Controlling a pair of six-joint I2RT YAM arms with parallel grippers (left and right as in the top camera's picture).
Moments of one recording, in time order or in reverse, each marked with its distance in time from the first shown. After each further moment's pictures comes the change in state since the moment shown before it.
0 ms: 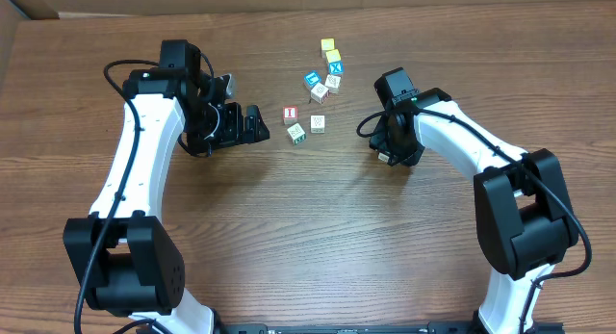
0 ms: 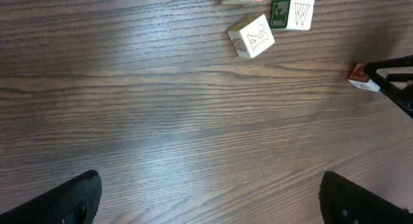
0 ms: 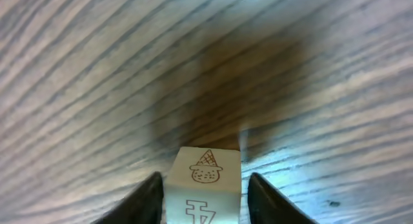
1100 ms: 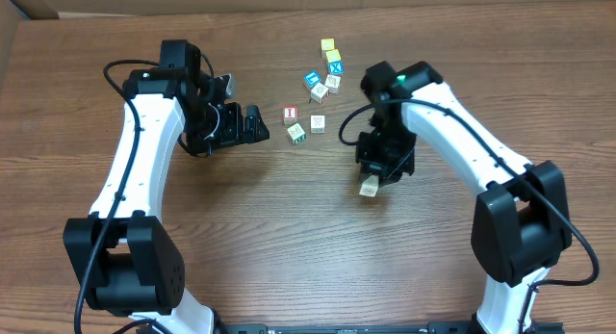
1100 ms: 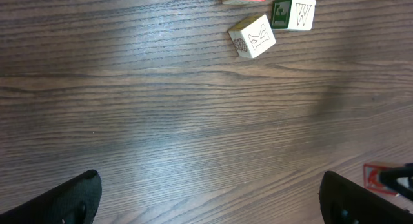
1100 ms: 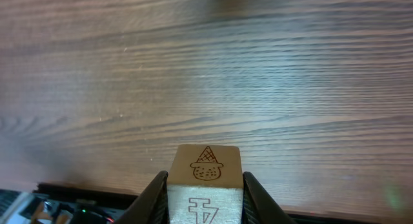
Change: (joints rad) left arm 0.000 0.000 0.000 0.000 -0.003 -0.002; right arm 0.096 -0.012 0.261 -0.593 -0.335 -0.280
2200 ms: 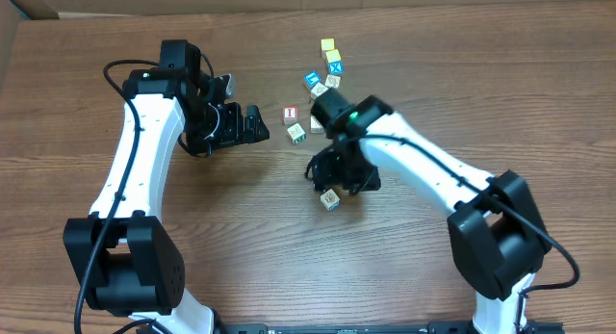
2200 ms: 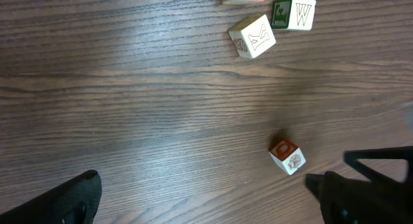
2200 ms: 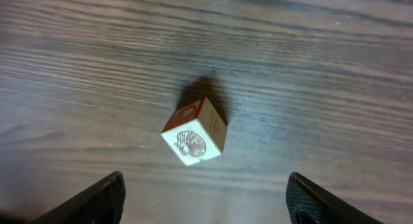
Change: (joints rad) left arm 0.000 0.000 0.000 0.000 0.000 0.000; right arm 0.196 -0.002 -0.096 0.277 0.148 -0.003
